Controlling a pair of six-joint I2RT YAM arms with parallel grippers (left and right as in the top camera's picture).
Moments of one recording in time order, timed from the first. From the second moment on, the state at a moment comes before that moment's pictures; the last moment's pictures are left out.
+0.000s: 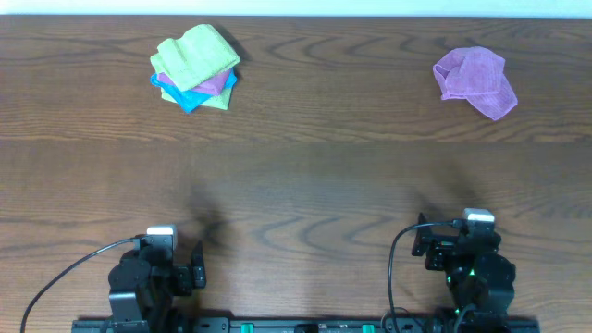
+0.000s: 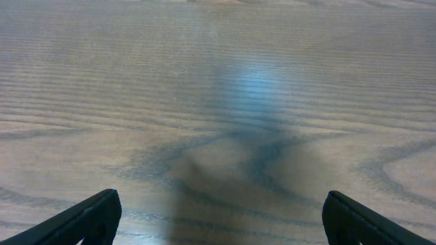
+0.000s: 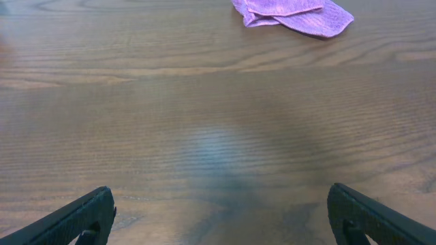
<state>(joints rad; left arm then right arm) 0.03 0.01 0.31 -1.00 0.07 0.01 -0.05 0.02 0.16 -0.62 -0.01 0.05</state>
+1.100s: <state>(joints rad) 0.03 0.01 0.31 -1.01 0.07 0.01 -0.10 1.24 1.30 -0.74 0.15 0.18</state>
